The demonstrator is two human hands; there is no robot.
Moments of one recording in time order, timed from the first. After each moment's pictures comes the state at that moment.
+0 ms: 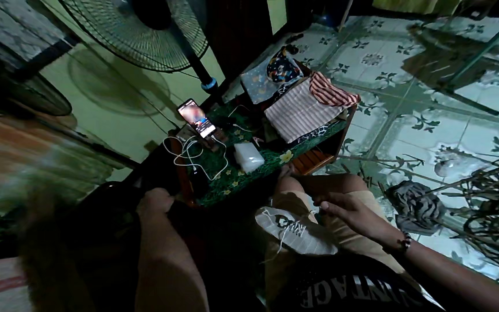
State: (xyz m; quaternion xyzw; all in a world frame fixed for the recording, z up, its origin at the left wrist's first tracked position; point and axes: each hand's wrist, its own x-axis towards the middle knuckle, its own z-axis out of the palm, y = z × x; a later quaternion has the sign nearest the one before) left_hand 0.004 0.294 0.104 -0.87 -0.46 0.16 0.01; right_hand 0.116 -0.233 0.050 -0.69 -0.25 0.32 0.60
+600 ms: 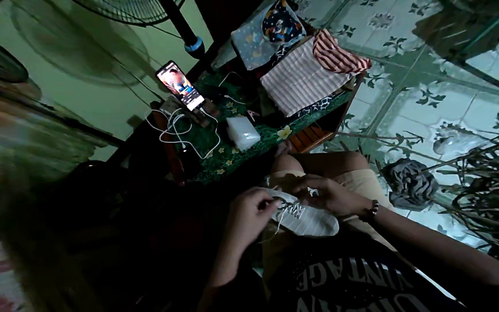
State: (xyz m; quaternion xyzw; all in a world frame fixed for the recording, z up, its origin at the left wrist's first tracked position) left_hand -0.015 0.039 0.085 -0.94 -0.08 0.03 -0.34; right_hand 0.131 -0.194 0.001 -0.66 -0.43 0.32 0.53
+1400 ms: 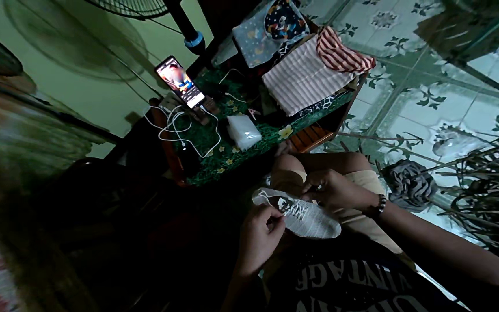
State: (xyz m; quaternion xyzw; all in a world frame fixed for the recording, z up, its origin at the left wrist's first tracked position) left_hand -0.046 0.006 0.058 -0.91 -0.11 -0.06 -0.40; right_hand 0.143 -0.187 0.029 -0.69 -0.45 0.29 0.49
